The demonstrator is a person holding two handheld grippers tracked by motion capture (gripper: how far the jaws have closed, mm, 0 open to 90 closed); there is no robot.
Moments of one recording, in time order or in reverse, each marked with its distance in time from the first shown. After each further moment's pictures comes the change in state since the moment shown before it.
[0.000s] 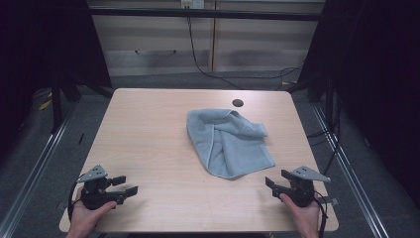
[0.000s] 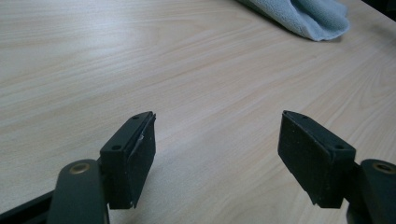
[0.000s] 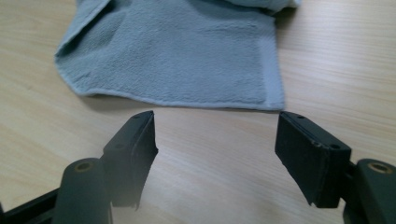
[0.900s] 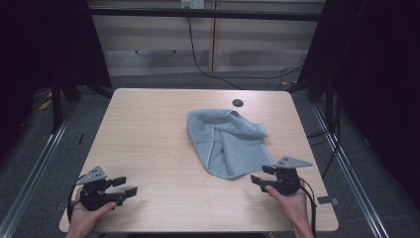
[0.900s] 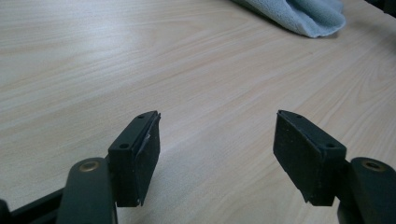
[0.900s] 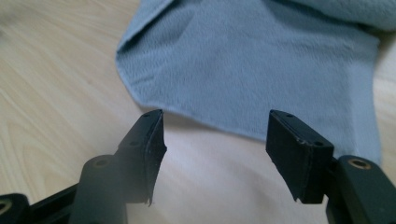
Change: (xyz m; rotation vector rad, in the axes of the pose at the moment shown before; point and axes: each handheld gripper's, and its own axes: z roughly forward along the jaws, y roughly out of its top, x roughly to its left) left arm -0.002 -0.002 -0.002 -0.009 -0.005 0.033; right arm 0.016 0.030 0.029 0.084 0.206 -0.093
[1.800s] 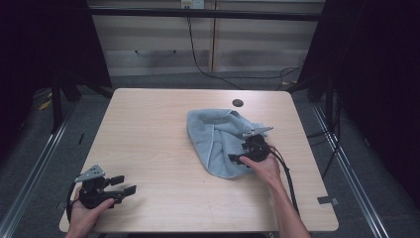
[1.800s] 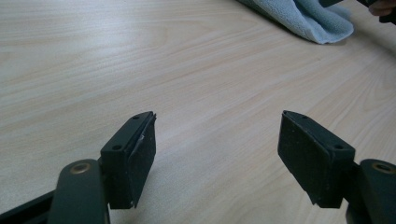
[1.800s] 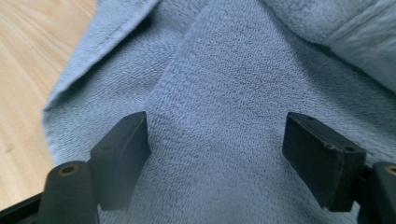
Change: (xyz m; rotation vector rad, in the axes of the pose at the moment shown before) left arm 0.007 0.000 0.001 0.000 0.006 -0.046; right arm -0.022 0.066 0.103 0.173 0.052 -0.061
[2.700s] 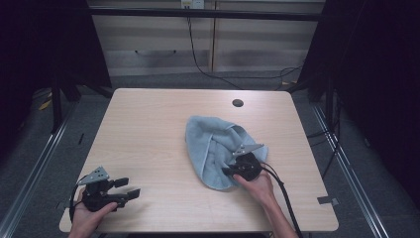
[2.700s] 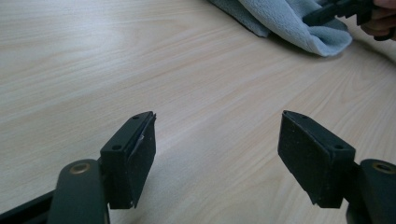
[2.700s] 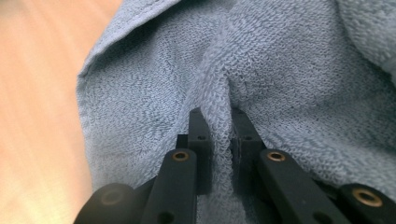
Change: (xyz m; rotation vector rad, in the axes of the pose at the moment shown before) left arm -0.015 0.001 0.004 0.014 -0.042 0.041; right arm 0.057 -0.027 -0.001 0.015 0.117 -0.068
